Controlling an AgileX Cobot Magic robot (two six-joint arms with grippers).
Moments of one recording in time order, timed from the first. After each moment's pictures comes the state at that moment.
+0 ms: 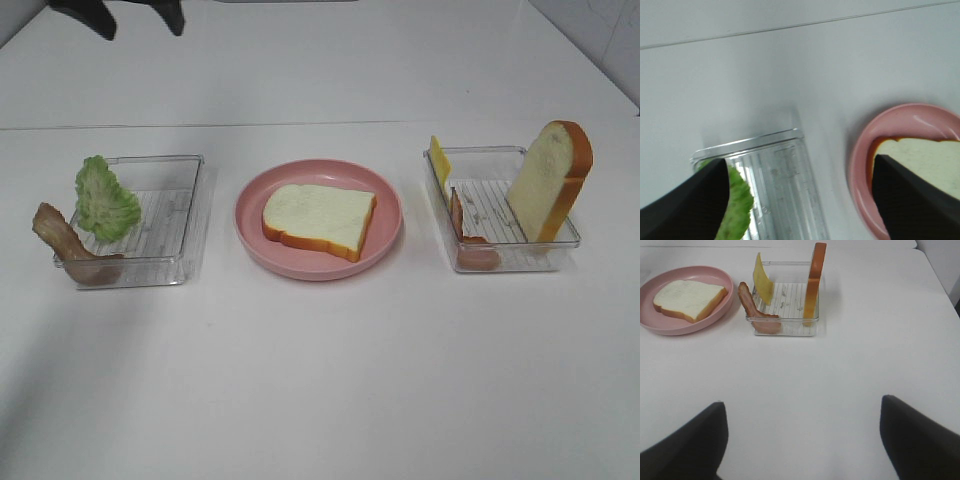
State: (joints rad) left arm -0.19 2.23 -2.31 -0.11 1.21 -0.12; right arm 0.00 -0.01 -0.51 0.04 1.08 -0.09
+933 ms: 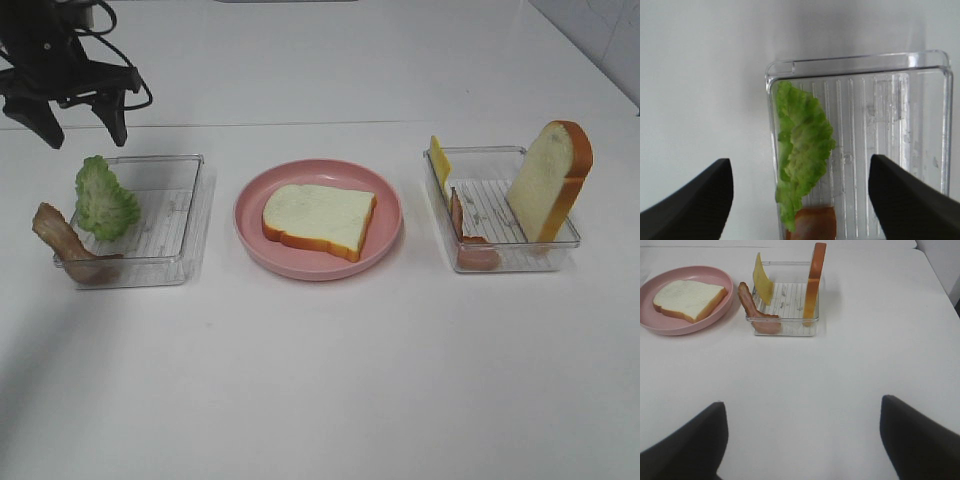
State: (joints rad) left arm -0.09 2.32 -2.10 -0.06 1.22 -0.12; right arm 0.00 -0.01 -0.51 0.04 1.08 -0.09
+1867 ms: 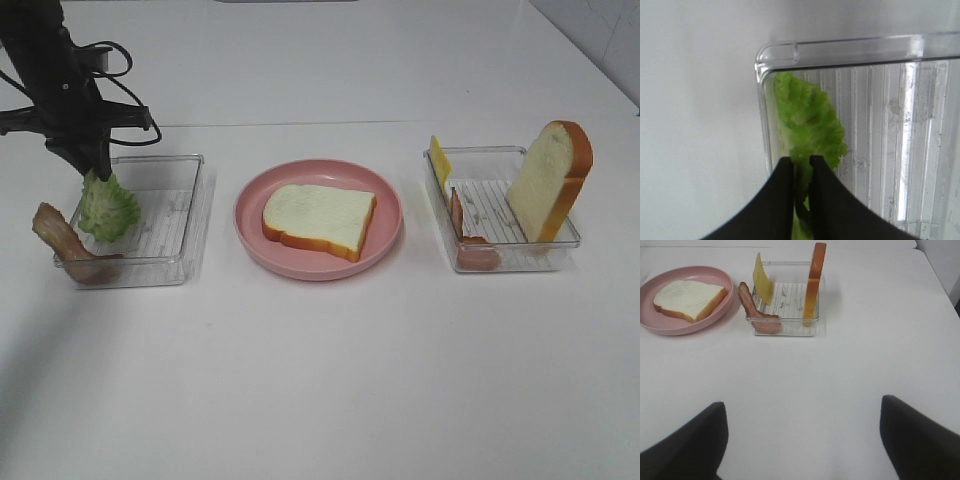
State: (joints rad) left arm -0.09 2.40 -2.10 -0.07 1.22 -0.12; right arm 0.00 -0.01 -0.51 0.04 1.08 -0.09
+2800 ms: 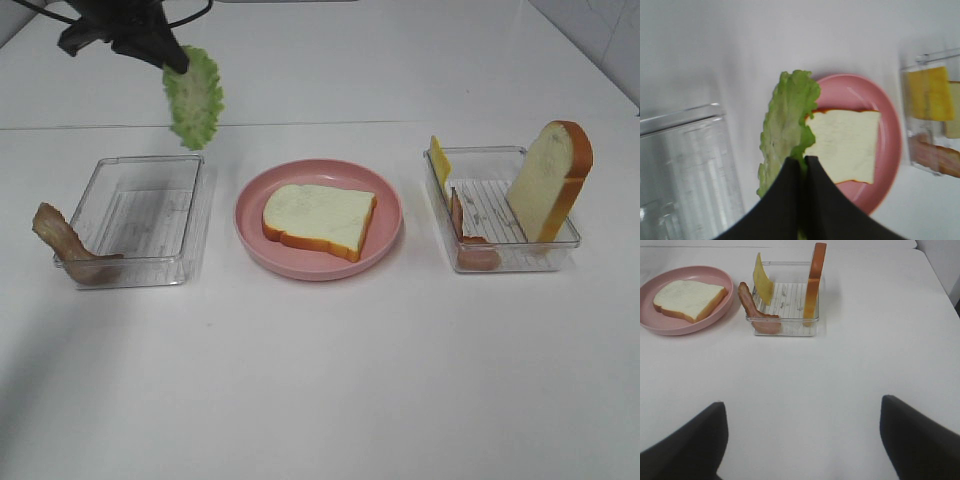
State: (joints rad) left arm -0.13 2.30 -2.25 -0.57 1.21 0.03; right arm 0.00 -0.01 -0.51 0.04 1.08 -0.09
